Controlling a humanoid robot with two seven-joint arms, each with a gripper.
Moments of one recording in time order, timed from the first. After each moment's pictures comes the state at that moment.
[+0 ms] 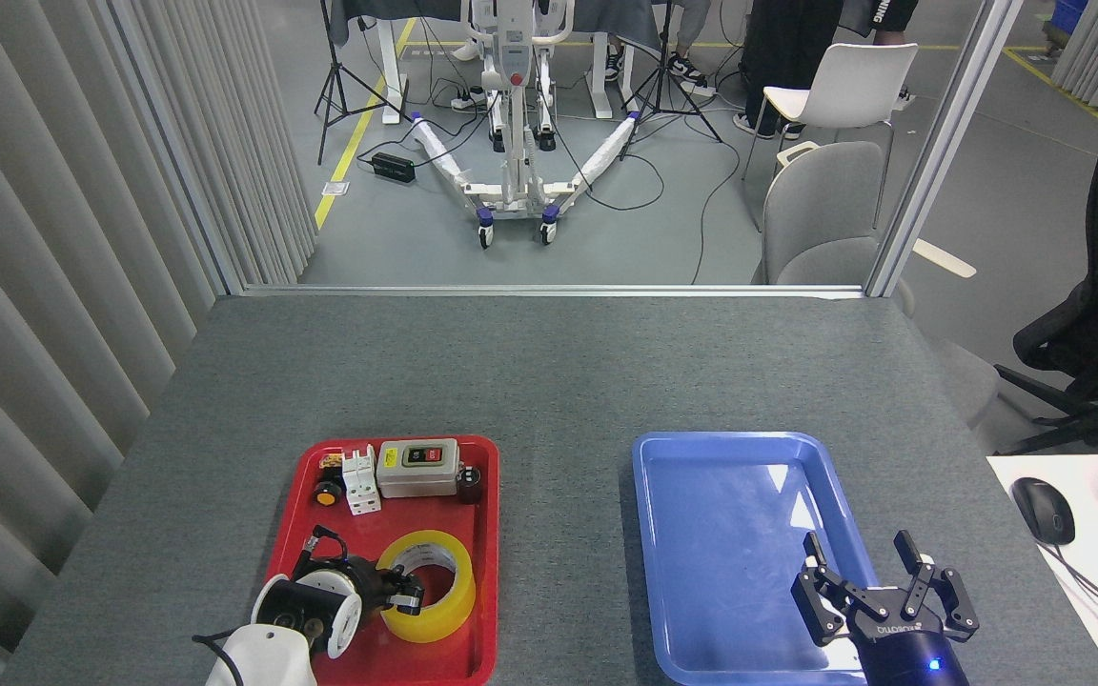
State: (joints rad) left arm -0.27 0.05 -0.14 -1.34 -1.48 -0.09 -0.92; right arm 0.10 -0.01 -0.20 -1.58 1.46 -0.22 -0.01
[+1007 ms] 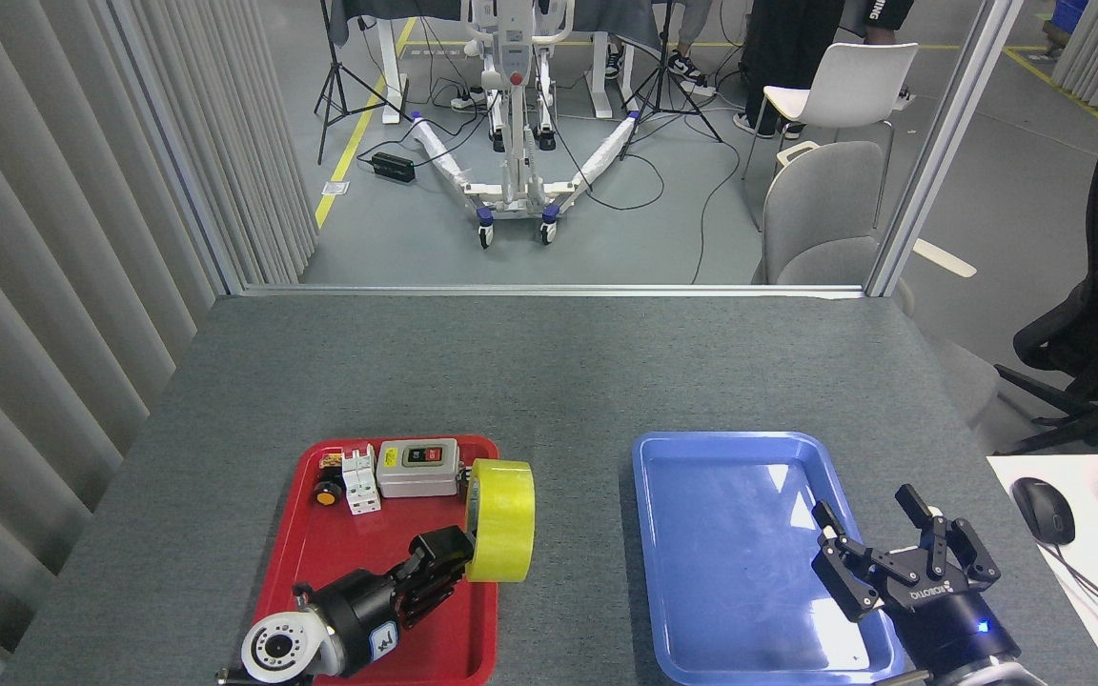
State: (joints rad) left arm -0.11 -0.08 0.05 -1.56 -0.29 0.05 -0.95; right arm 0.07 -0.36 0.03 -1.64 1.05 -0.21 -0.02
